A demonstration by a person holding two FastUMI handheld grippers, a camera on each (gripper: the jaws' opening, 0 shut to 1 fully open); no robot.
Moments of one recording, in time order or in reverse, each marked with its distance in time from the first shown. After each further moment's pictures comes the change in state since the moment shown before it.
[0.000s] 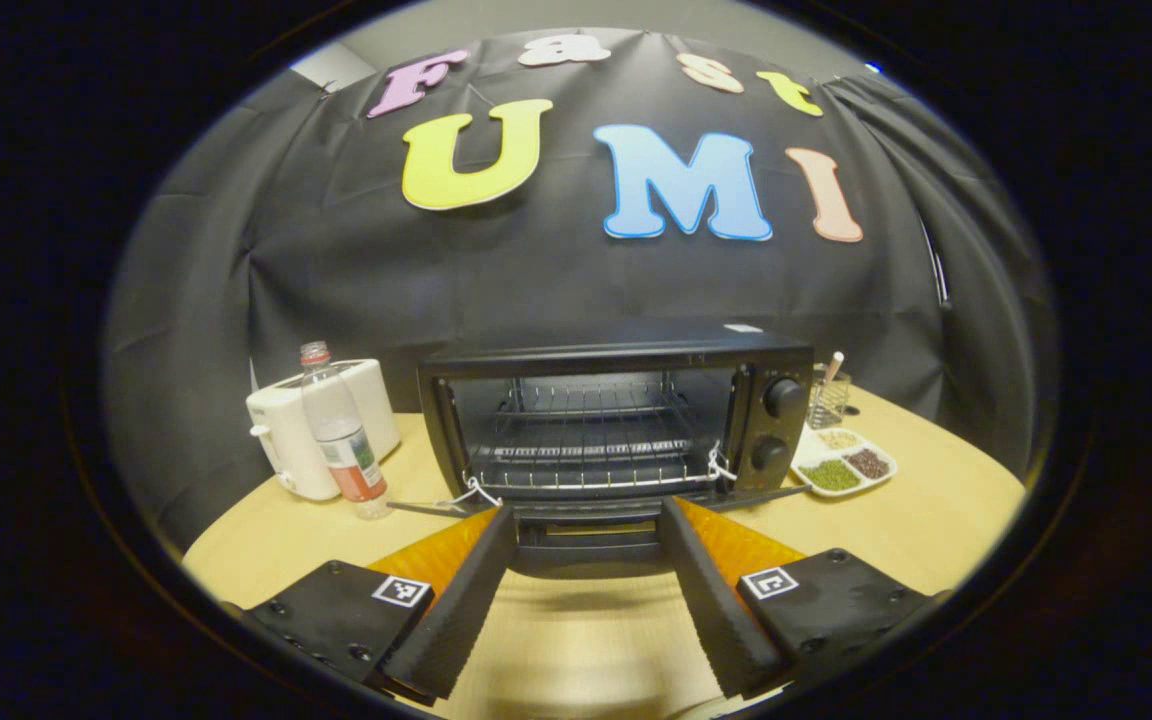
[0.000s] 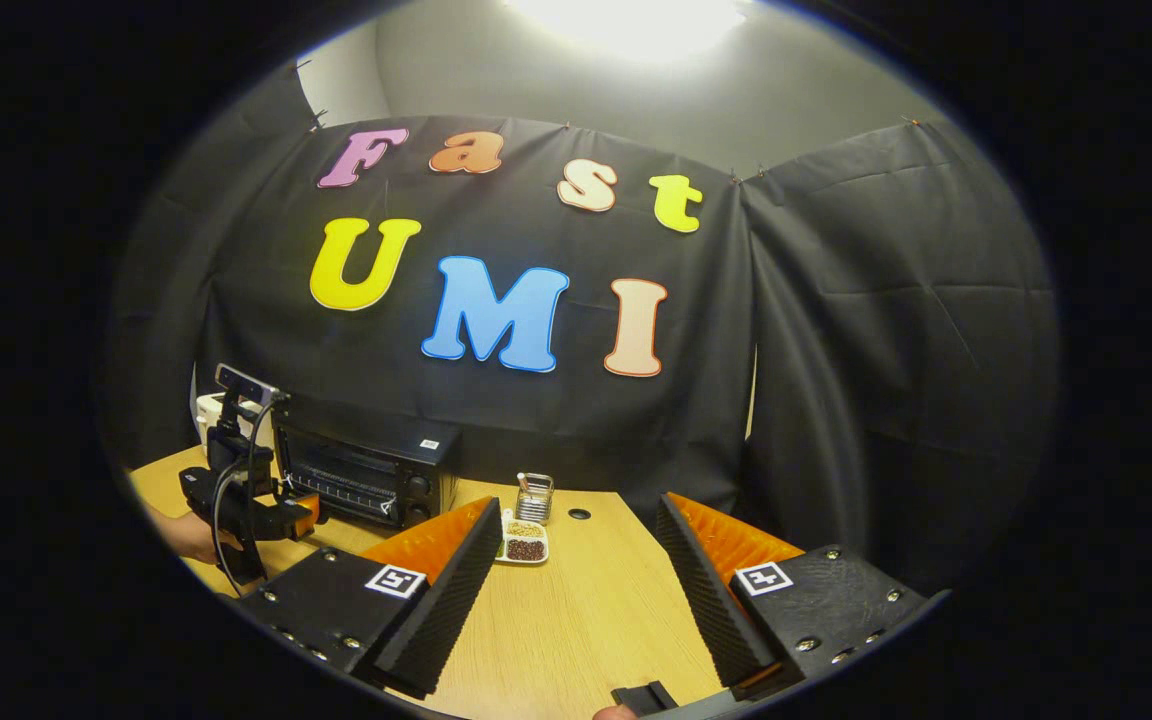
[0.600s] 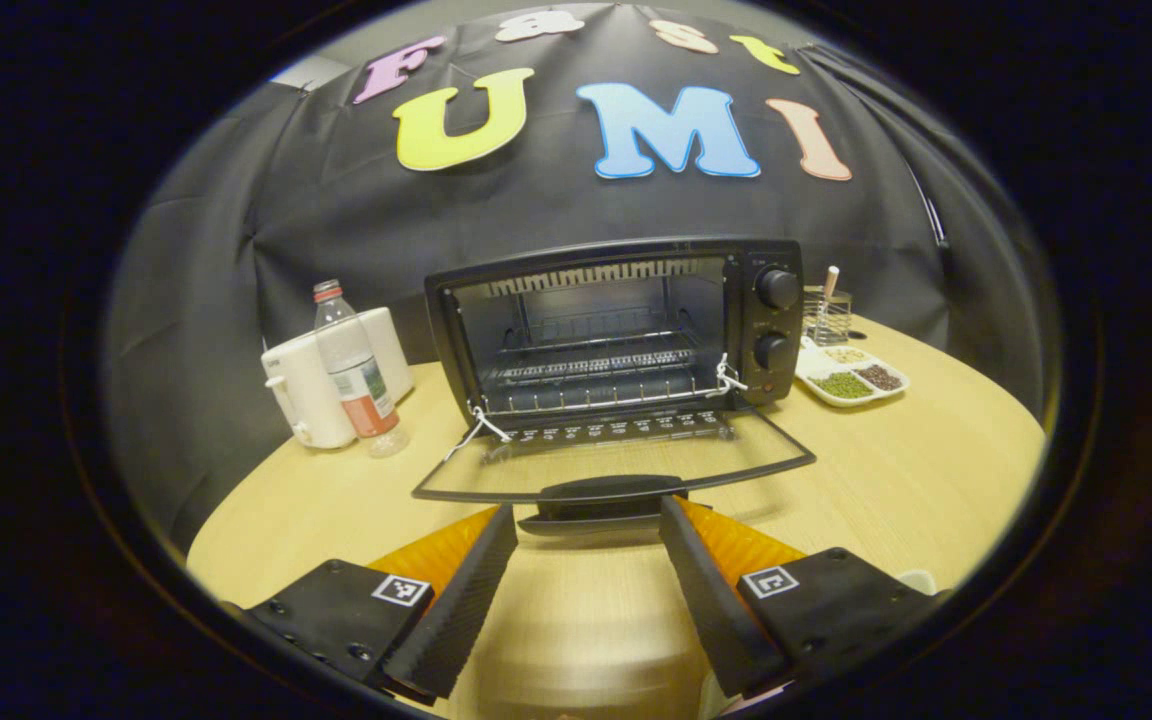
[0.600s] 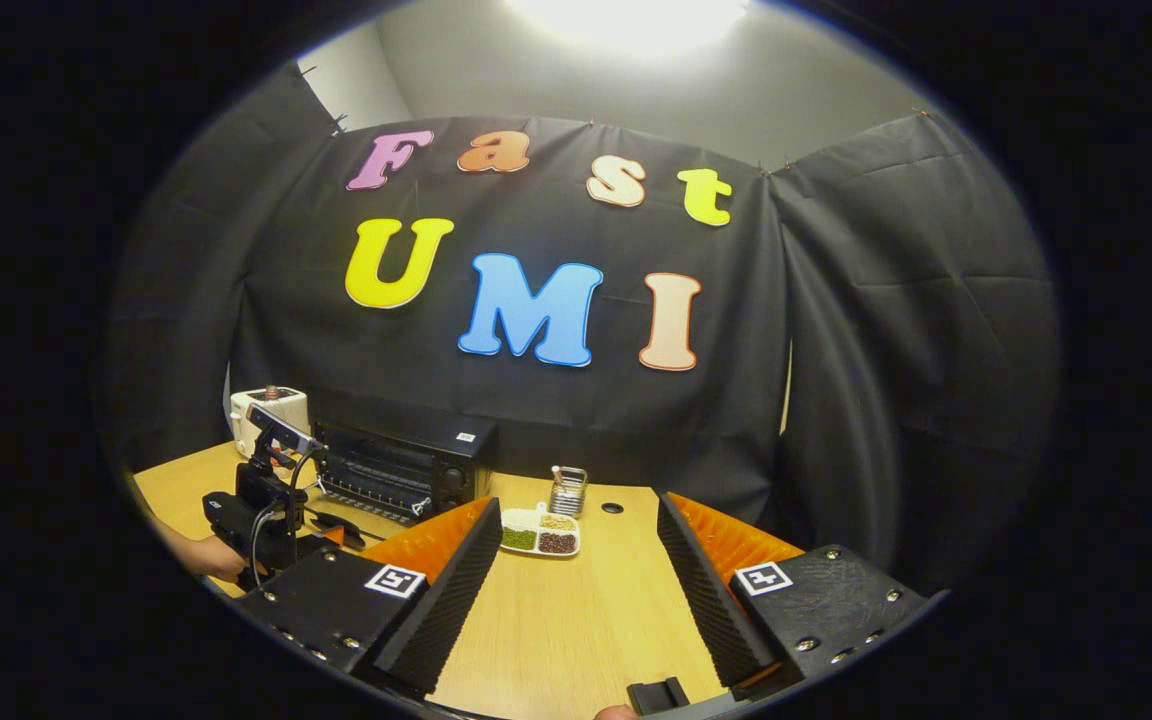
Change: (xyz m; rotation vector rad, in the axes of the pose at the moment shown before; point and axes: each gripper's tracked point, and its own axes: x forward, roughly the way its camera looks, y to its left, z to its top) left arm -0.032 0.005 -0.059 0.039 0.094 0.044; right arm -0.004 0.023 -0.007 0.017 0.010 0.132
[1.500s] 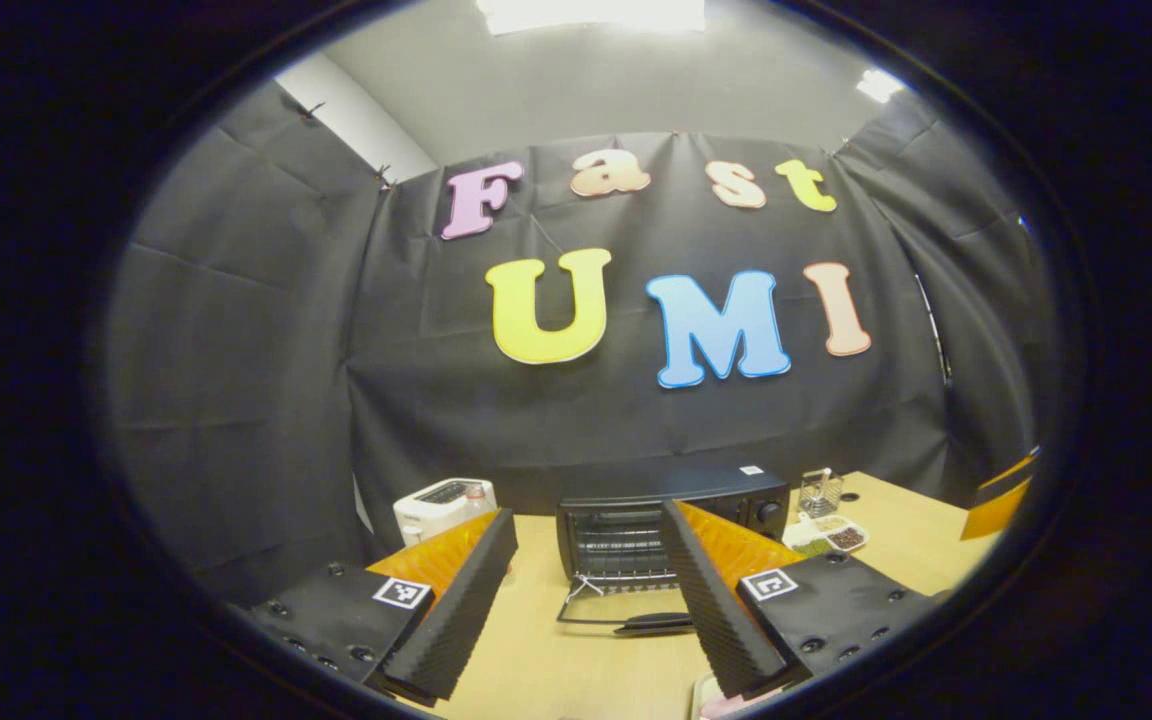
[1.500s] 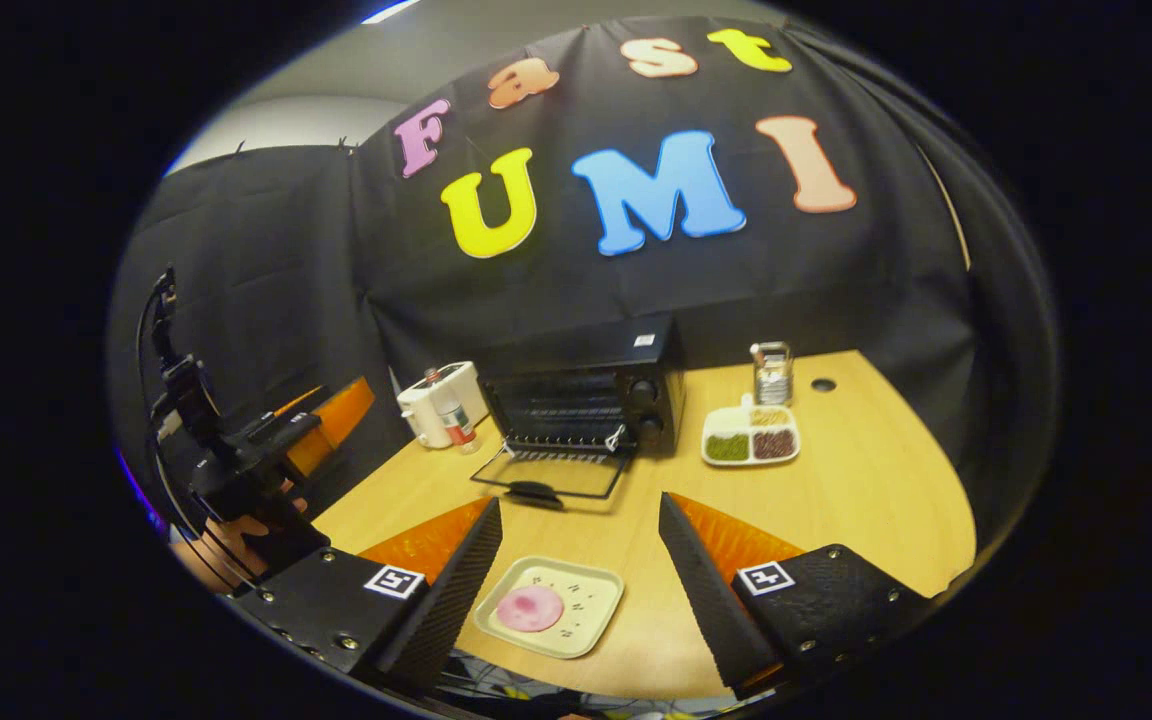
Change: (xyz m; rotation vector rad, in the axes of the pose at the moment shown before) left arm -0.206 0.083 0.189 -0.070 -0.420 0.124; right arm 0.024 0.125 -0.070 0.353 0.403 0.573
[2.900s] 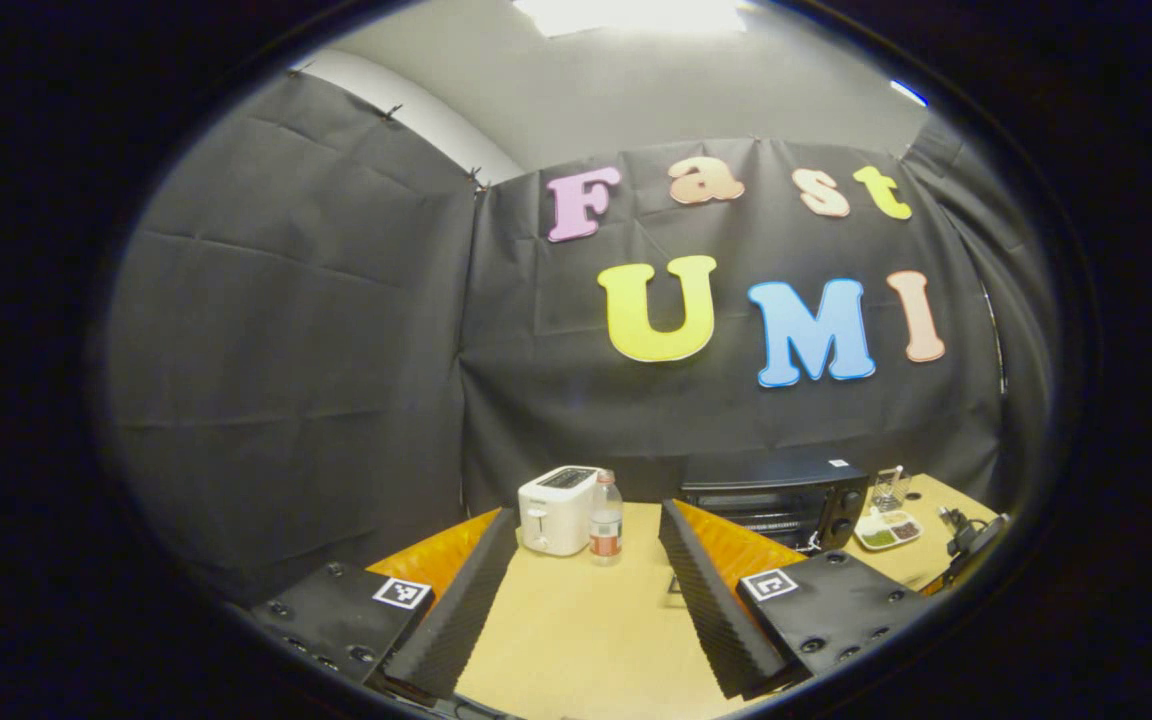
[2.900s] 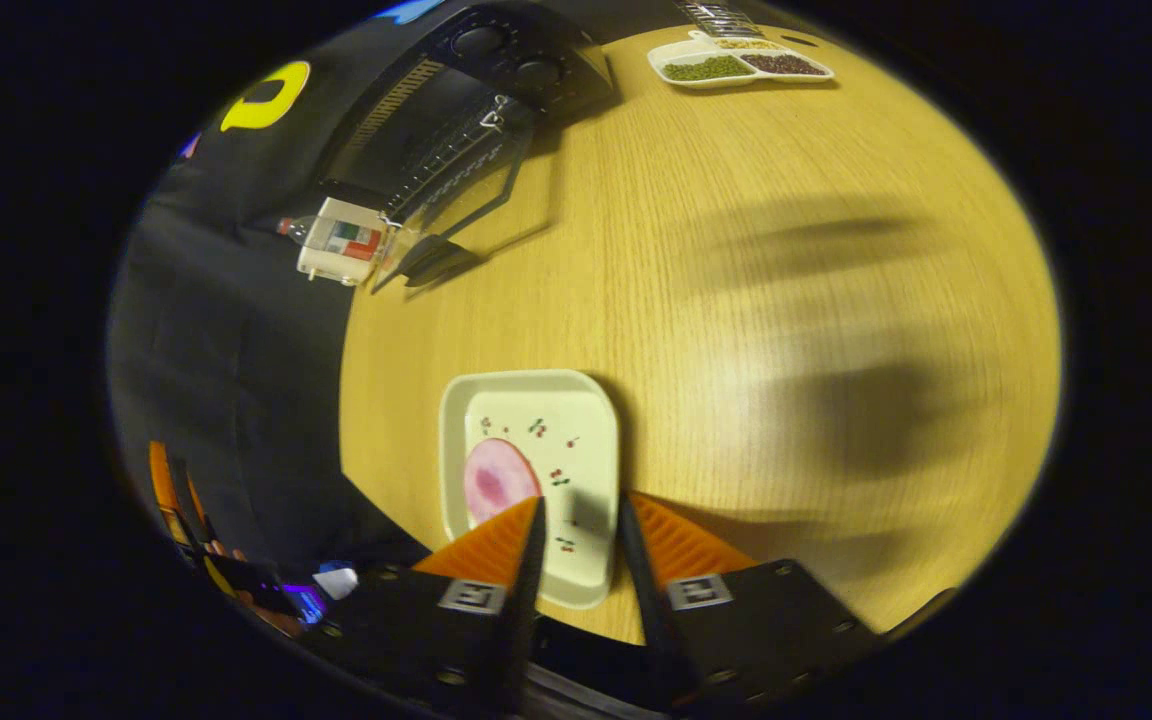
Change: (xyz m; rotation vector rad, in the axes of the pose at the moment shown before) left arm -0.079 0.113 -0.003 -0.019 0.038 0.245; right arm 0.093 -0.040 -0.190 0.439 0.800 0.007
